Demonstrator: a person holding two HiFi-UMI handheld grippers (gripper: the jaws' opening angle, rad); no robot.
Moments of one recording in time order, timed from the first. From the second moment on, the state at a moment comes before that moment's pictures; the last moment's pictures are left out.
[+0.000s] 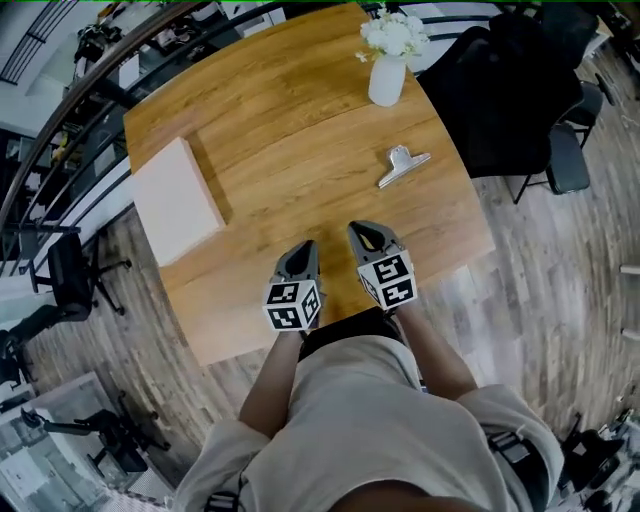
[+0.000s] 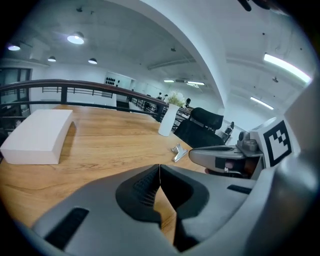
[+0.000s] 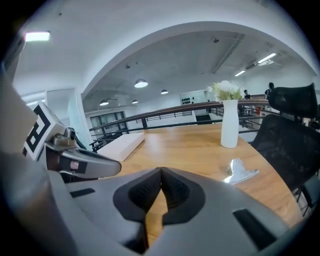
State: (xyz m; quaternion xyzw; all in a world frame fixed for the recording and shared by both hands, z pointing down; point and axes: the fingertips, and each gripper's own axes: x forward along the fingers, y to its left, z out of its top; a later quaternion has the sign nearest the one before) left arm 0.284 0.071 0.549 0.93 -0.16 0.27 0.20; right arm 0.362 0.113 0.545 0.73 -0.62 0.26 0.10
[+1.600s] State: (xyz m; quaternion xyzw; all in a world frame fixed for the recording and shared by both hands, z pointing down) left arm 0.212 0.110 0.253 0.97 -0.24 -0.03 0.02; right arm 0.340 0.210 0.240 0.80 -0.60 -0.06 0.03
